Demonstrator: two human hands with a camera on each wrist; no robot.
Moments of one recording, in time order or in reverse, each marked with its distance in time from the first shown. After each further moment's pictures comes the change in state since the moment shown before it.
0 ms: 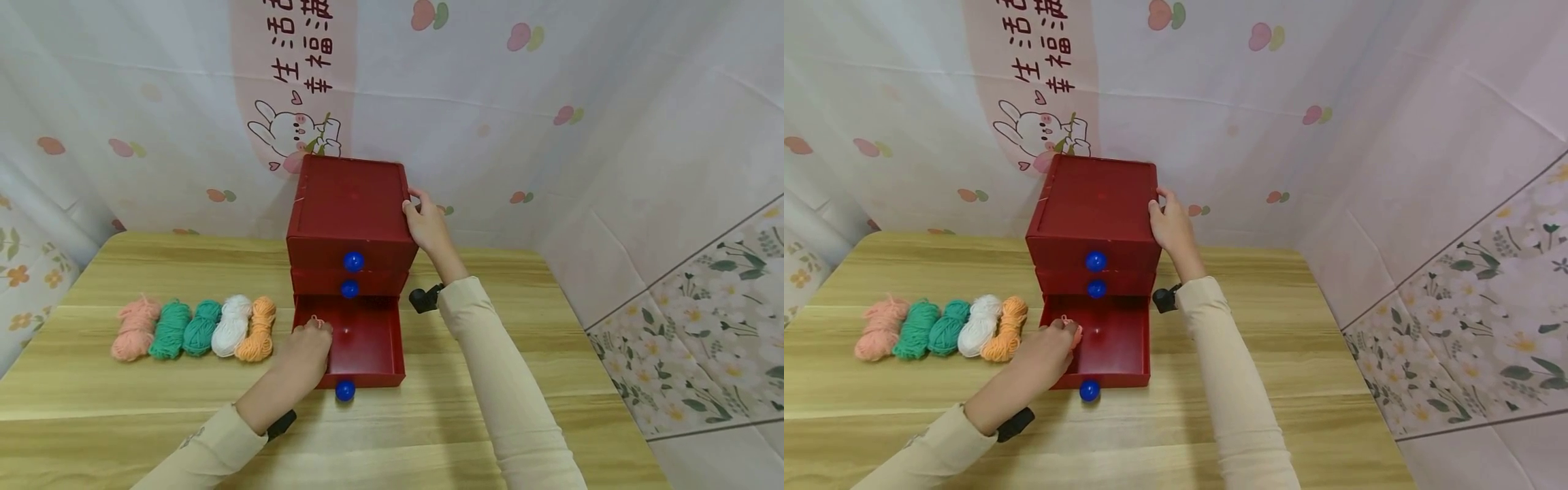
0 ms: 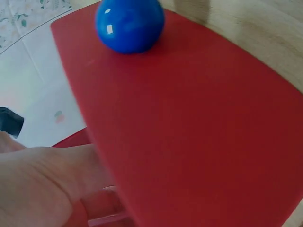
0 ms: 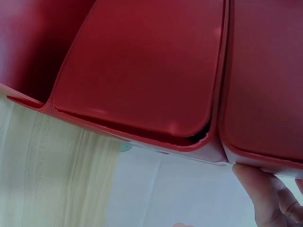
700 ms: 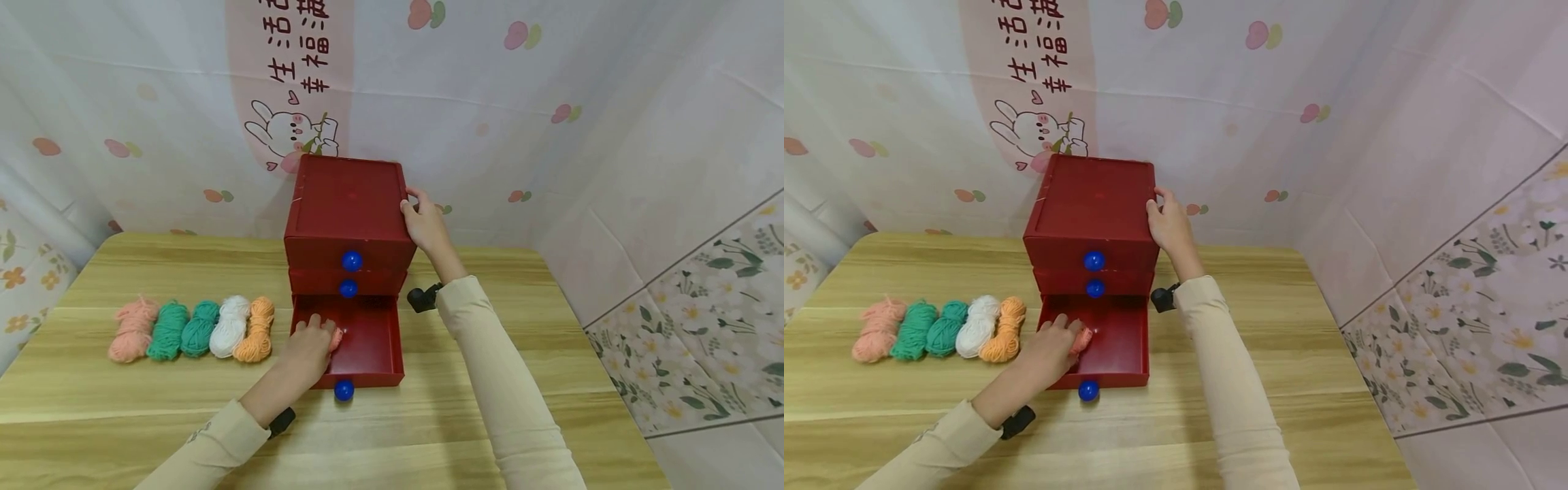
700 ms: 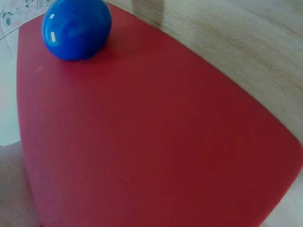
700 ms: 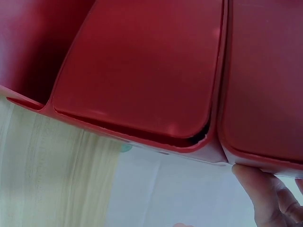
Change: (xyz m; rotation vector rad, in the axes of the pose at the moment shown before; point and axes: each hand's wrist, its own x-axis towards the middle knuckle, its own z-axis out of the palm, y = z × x) left_hand 0.011 -0.009 0.020 -0.053 -0.032 0.006; right_hand 0.000 0.001 -0.001 0.021 -0.011 0.003
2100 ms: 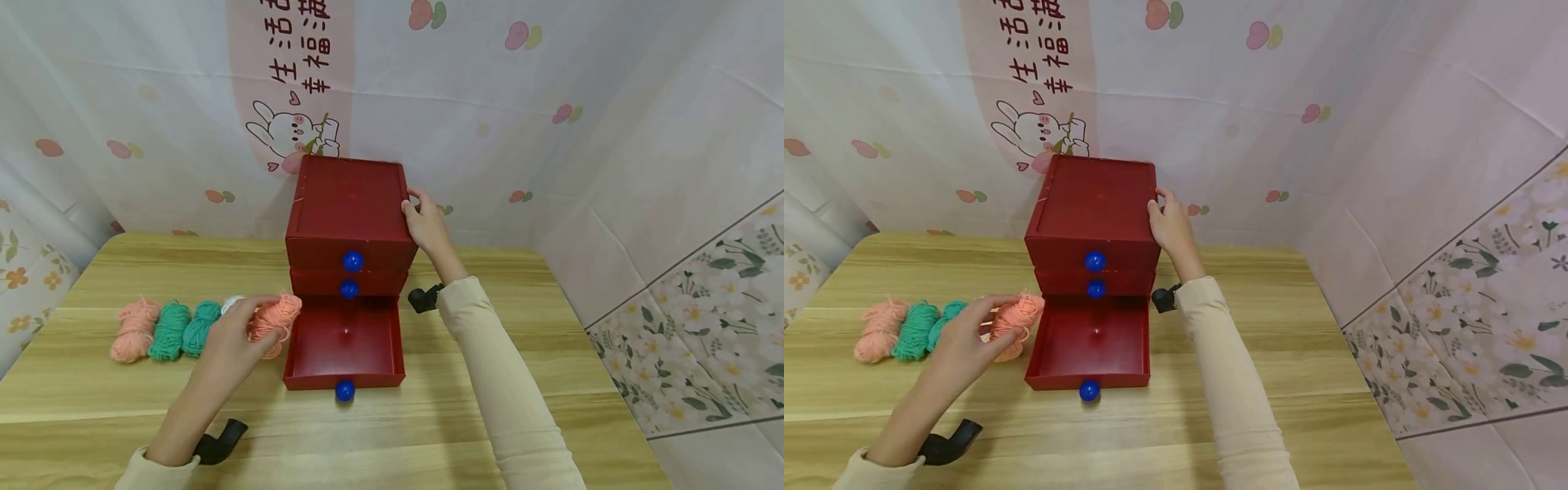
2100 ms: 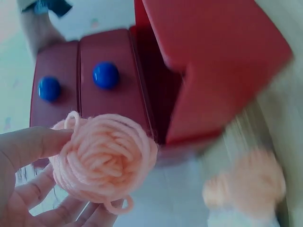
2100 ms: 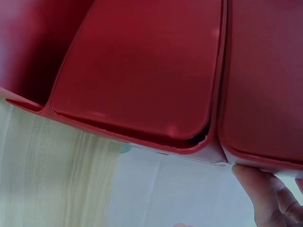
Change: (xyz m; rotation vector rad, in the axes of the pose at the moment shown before) left_hand -0.046 -0.055 -0.057 -0.481 0.365 -0.093; right_hand -0.002 -0.002 0.000 0.005 -0.001 0.010
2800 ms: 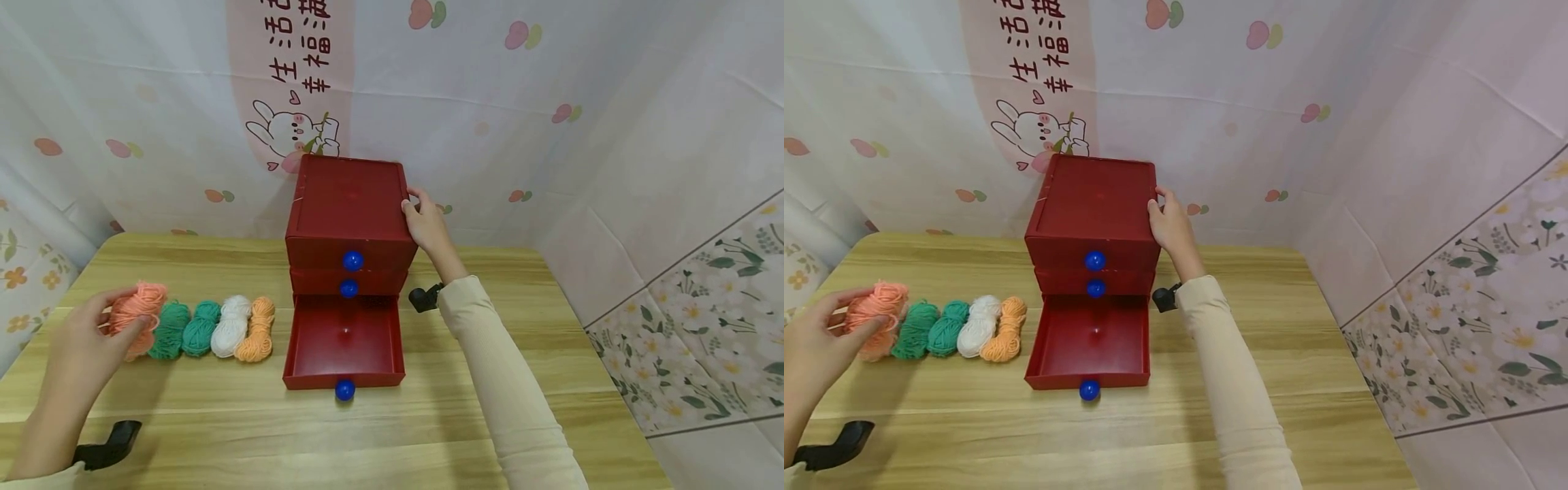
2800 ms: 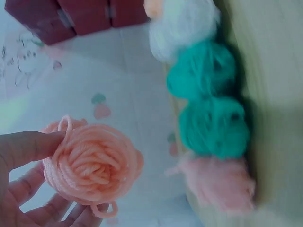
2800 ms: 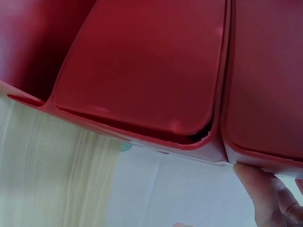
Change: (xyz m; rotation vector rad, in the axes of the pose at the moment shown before) left_hand -0.011 -0.094 -0.096 0.139 0.167 -0.219; right_hand 0.001 0.000 0.000 0.000 -0.005 -0.014
